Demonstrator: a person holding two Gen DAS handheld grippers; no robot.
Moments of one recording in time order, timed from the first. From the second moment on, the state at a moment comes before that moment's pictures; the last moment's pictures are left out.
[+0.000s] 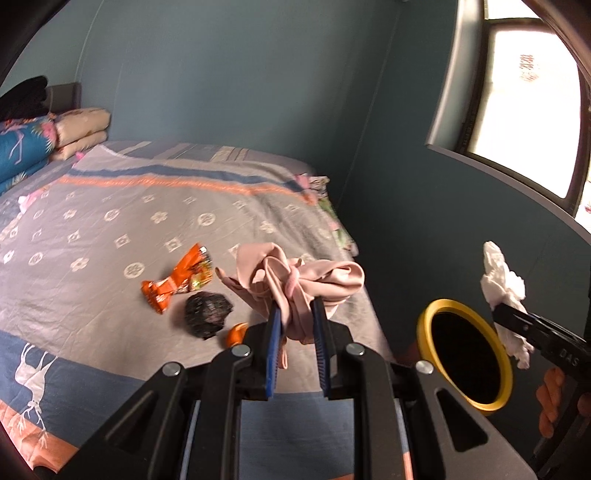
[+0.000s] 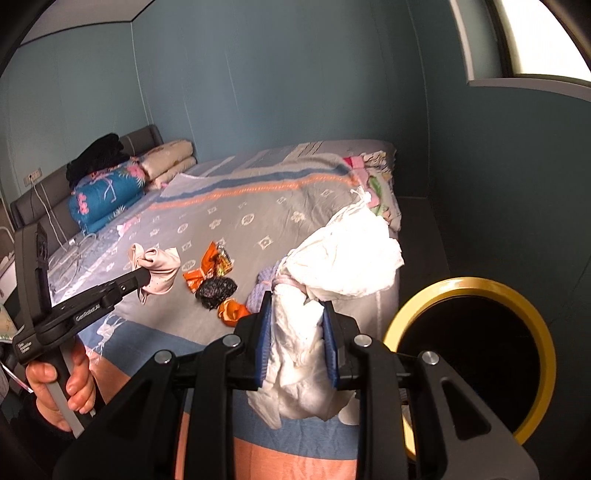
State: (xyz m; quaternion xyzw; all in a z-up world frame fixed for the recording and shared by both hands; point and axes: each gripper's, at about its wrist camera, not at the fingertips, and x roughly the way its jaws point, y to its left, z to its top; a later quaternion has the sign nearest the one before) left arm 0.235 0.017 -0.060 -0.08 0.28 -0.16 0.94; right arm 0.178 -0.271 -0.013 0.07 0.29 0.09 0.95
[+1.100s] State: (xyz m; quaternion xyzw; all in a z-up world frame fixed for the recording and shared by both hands) left arm 0.238 -0.181 -0.057 -0.02 0.31 -0.30 0.90; right arm 0.148 -0.411 -0.009 0.14 0.28 -0.01 0.95
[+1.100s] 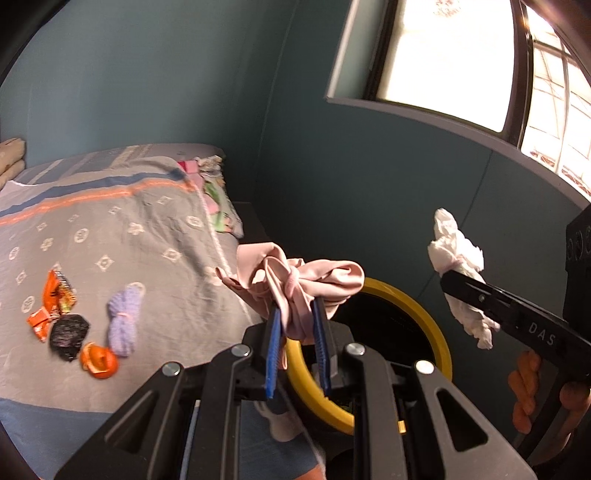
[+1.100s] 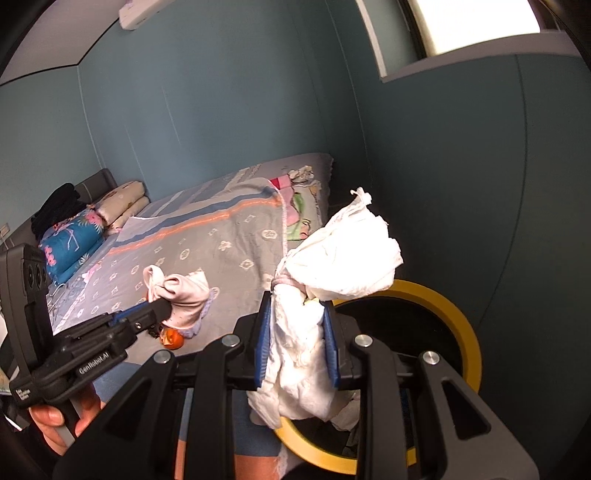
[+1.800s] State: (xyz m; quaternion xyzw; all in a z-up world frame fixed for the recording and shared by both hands) left arm 0.267 -0.256 -0.125 -0.01 0.38 -0.34 0.86; right arm 0.183 -0.491 -0.081 0.22 0.34 -0.07 0.91
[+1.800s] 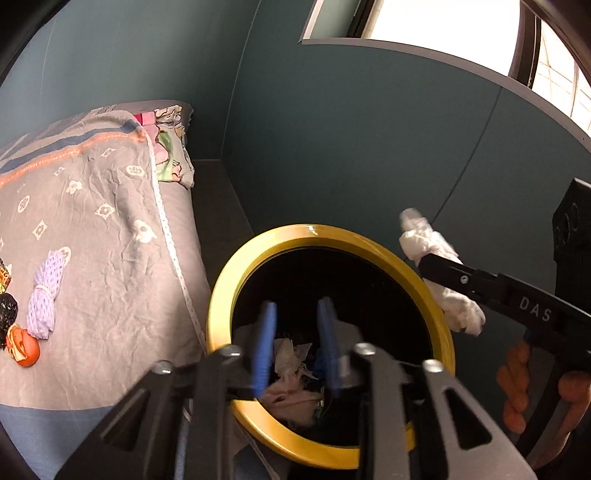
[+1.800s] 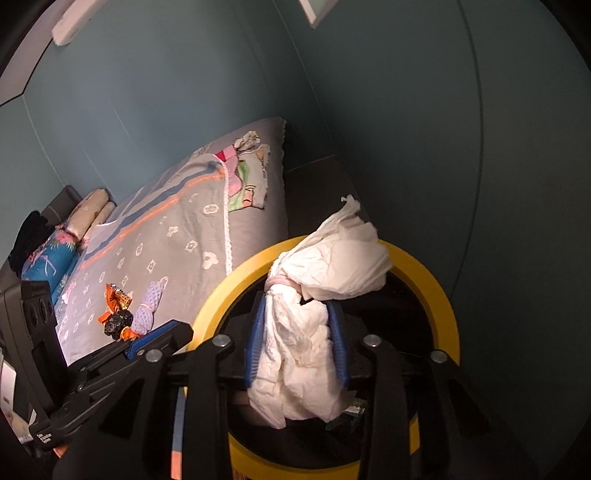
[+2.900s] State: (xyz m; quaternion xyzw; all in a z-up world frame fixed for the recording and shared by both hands) left arm 0.303 -0.059 -0.091 -0.07 0.33 -0.17 0.93; right arm 0.222 -0.374 -0.041 0.17 0.34 0.00 0.92
